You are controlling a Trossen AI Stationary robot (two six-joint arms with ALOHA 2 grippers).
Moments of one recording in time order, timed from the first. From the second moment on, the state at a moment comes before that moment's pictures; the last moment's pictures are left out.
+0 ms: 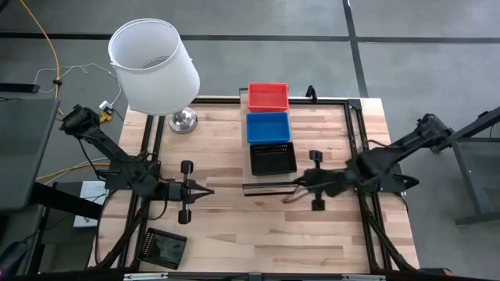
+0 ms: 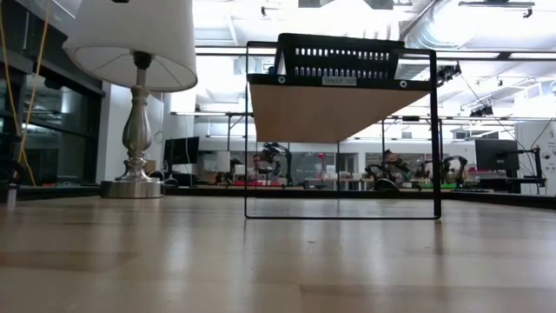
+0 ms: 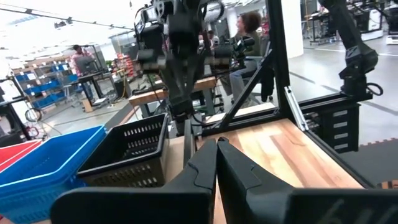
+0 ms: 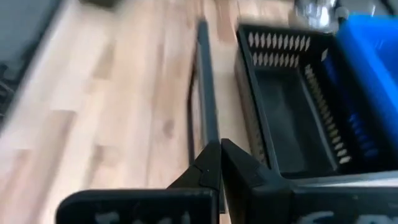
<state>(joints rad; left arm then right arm) -0.58 1.05 0.43 0.65 -0.70 0.27 0.49 1.18 1.07 -0.68 0.45 0.21</state>
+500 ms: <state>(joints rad) -0.57 1.06 0.59 0.28 -0.66 -0.18 0.74 0.97 1.03 -0.78 0.73 0.31</state>
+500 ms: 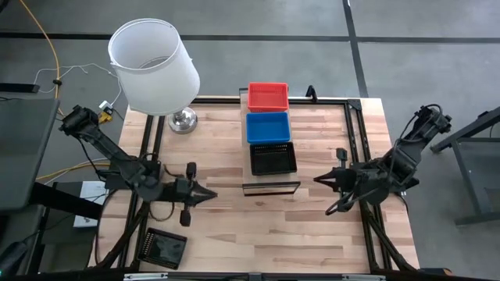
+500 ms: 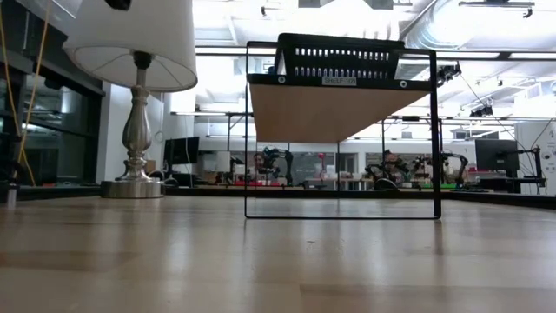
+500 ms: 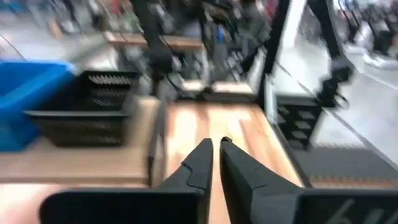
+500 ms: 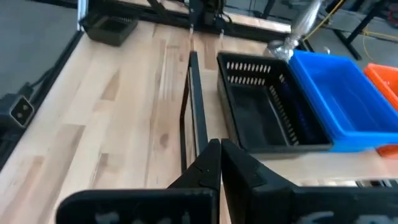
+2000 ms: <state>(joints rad) -0.88 1.76 1.20 -0.94 -0.02 -1.01 0.74 0.95 1.00 -0.81 0.76 0.36</state>
